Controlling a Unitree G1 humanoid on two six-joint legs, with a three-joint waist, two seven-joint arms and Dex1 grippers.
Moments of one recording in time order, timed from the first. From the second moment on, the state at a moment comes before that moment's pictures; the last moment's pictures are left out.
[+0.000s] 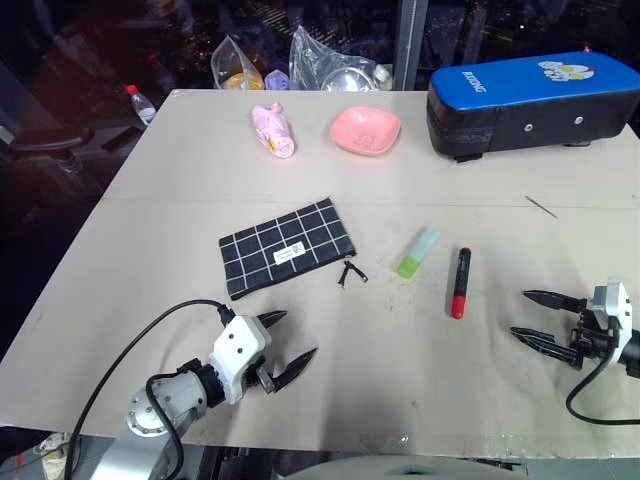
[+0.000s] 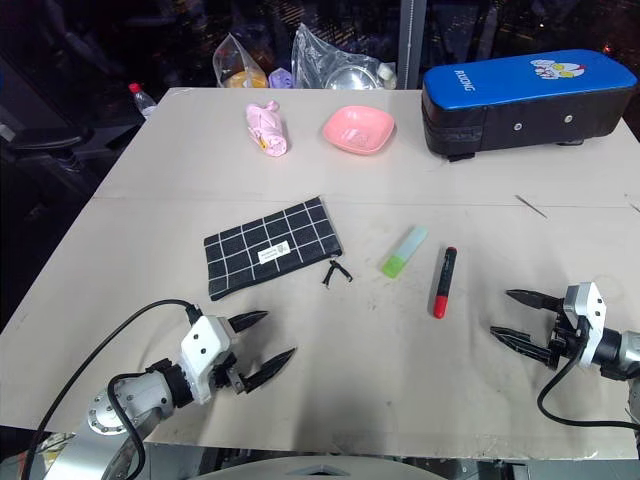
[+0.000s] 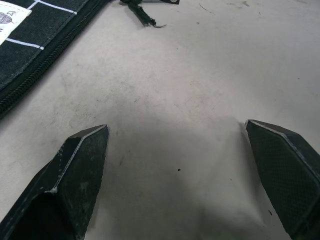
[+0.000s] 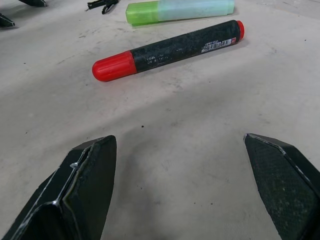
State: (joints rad) left arm 0.42 0.60 0.03 -0.47 -0.24 0.14 -0.72; right arm 0.04 -0.74 -0.29 0.33 0.47 -0.10 1.40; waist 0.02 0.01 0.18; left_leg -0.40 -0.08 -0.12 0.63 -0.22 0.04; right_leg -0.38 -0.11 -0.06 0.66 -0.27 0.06
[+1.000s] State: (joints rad) left arm 0.45 0.73 0.42 -0.24 -0.32 -0.15 -0.93; right arm 0.06 -0.67 -0.22 -0.18 0.66 0.09 1.31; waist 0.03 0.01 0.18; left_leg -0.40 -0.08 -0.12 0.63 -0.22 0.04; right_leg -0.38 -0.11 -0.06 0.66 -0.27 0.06
